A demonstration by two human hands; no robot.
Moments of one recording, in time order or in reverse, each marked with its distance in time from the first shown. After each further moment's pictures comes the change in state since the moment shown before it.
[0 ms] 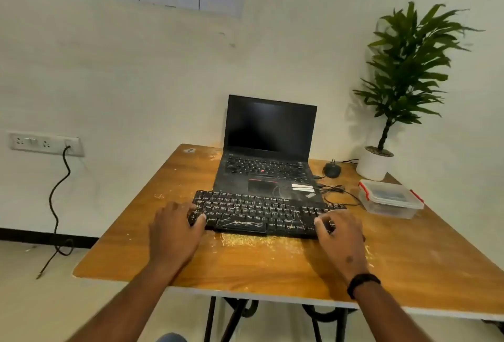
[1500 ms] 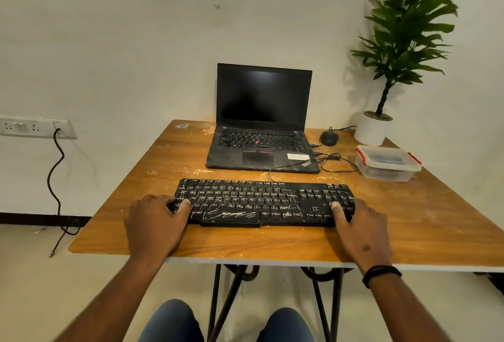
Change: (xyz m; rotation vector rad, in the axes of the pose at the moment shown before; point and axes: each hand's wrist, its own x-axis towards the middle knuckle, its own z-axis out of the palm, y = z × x) left_hand -0.024 -0.012 -0.008 0.065 0.070 -0.085; right_hand -0.031 0.043 -0.013 -0.225 -0.050 0.238
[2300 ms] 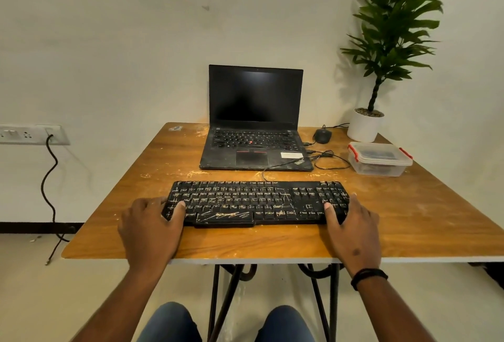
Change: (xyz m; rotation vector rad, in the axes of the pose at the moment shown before) left_hand -0.019 0.012 0.000 -0.027 0.061 -0.018; right_hand -0.020 -0.004 -0.003 0.112 0.038 0.077
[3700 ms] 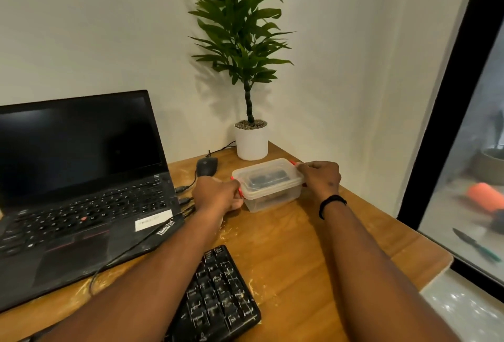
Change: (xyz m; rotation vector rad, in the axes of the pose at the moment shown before) left_hand 0.036 0.386 0.276 -0.766 -0.830 -0.294; right_hand 0.278 0.151 -0.029 0.684 0.317 0.459
